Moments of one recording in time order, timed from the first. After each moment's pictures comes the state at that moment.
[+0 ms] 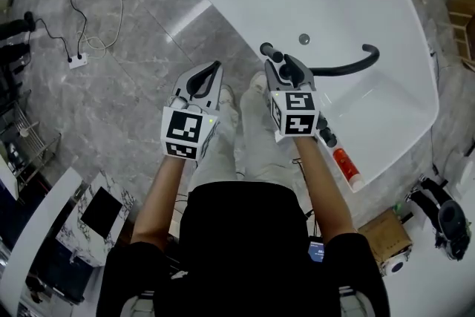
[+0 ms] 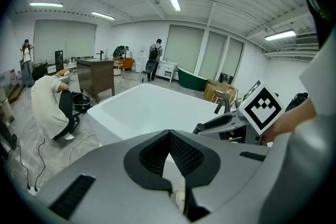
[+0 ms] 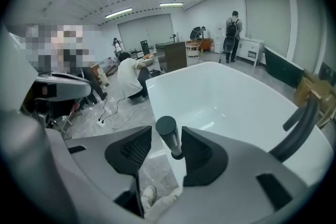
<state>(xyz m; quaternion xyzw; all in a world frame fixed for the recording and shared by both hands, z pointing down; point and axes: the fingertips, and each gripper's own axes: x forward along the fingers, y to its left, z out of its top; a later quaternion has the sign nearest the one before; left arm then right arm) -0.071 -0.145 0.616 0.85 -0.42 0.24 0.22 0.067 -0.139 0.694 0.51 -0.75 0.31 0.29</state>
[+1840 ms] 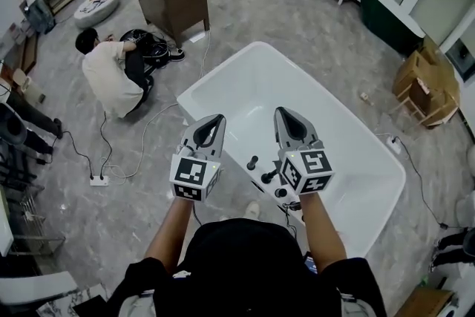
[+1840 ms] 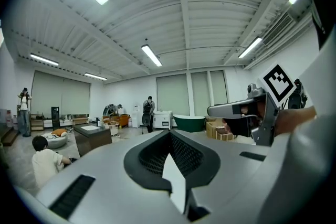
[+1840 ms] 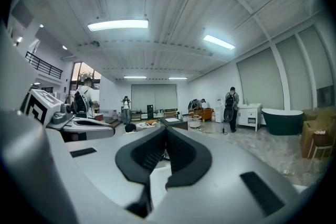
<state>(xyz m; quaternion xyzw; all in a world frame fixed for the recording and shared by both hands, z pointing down) -0.050 -0.146 0.239 0.89 -0.44 0.06 -0.01 0.091 -0.144 0.227 0.57 -0.82 0.06 0.02</state>
